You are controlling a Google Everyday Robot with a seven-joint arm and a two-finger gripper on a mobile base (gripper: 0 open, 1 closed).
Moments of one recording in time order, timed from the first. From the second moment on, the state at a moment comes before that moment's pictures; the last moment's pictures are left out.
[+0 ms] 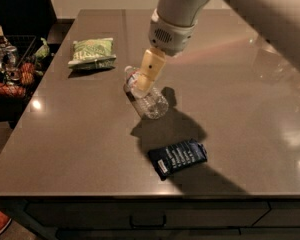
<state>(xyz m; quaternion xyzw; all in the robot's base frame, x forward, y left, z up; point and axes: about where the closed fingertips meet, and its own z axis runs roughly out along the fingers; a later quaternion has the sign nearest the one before) 0.564 -0.040 0.921 -0.49 0.86 0.06 0.12</state>
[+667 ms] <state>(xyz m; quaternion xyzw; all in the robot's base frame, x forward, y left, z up) 0.602 -0.017 0.873 -0.44 0.89 0.04 0.07</state>
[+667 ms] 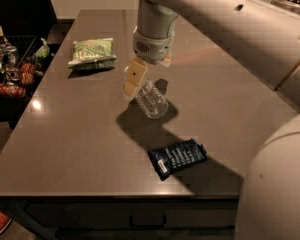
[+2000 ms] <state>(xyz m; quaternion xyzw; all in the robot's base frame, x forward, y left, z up) 0.622 0.008 0.851 -0.42 0.91 0.04 0.06</state>
